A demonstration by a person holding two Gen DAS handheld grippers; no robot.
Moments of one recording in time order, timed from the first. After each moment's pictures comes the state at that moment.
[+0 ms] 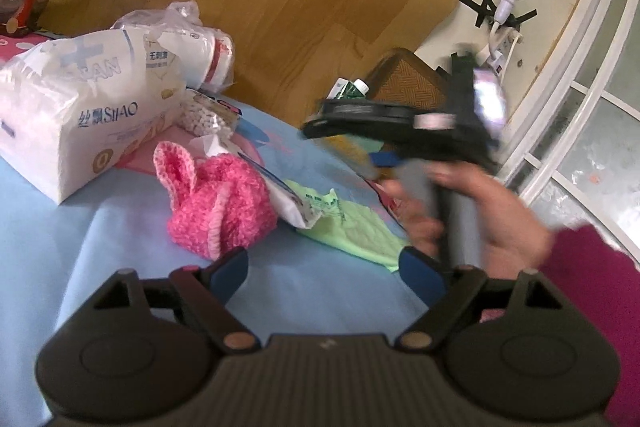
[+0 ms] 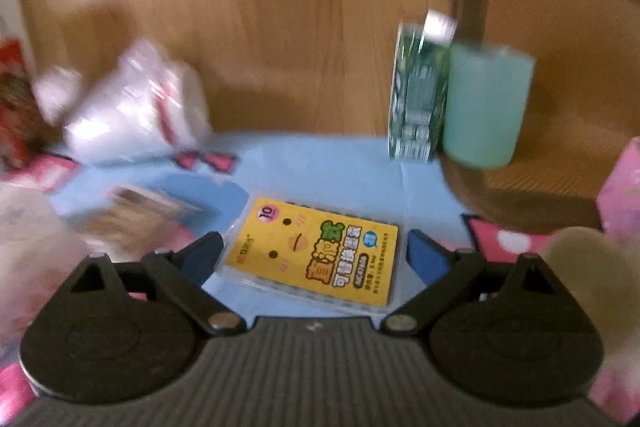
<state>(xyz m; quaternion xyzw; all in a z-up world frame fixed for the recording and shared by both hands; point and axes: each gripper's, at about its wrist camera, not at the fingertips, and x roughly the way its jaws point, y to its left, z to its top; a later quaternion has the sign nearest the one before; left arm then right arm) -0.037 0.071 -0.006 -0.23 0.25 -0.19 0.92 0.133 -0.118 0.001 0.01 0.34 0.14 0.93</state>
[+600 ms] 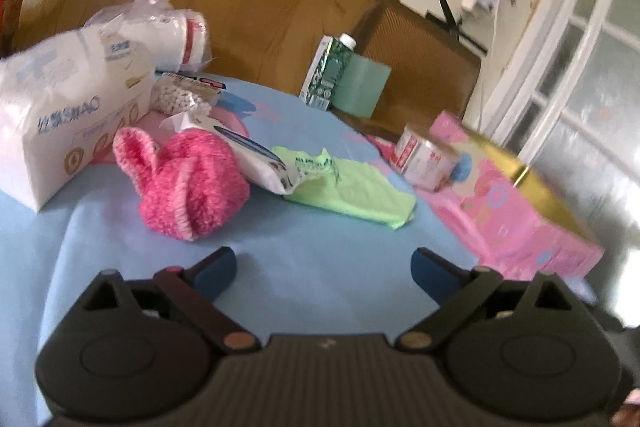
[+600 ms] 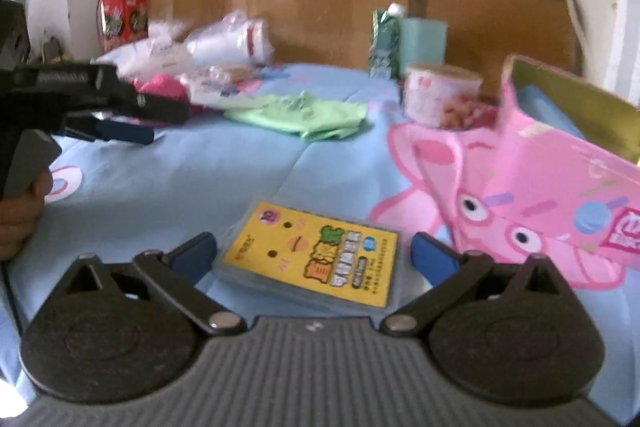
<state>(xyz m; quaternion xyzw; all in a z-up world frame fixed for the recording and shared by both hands) -0.033 0.040 -0.003 -0.14 0.31 -0.19 0.92 -0.114 -0.203 -0.030 -0.04 0.28 0.18 0.94</state>
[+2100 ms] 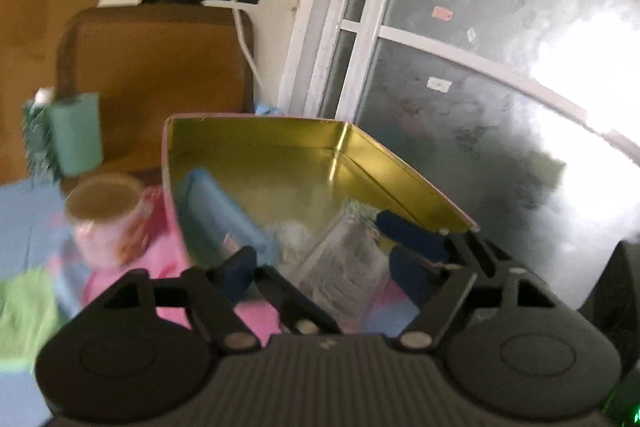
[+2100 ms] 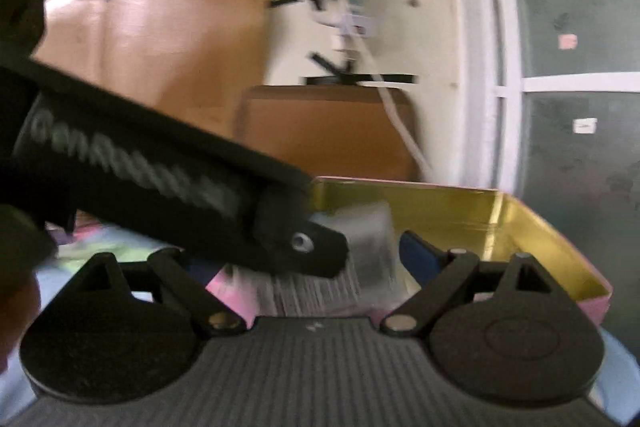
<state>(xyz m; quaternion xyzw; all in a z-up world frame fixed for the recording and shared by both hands) -0.008 -0.257 0.079 0.01 0.28 -0.36 0.89 -0.067 -0.334 0.017 0.00 0.10 0.00 0.99</state>
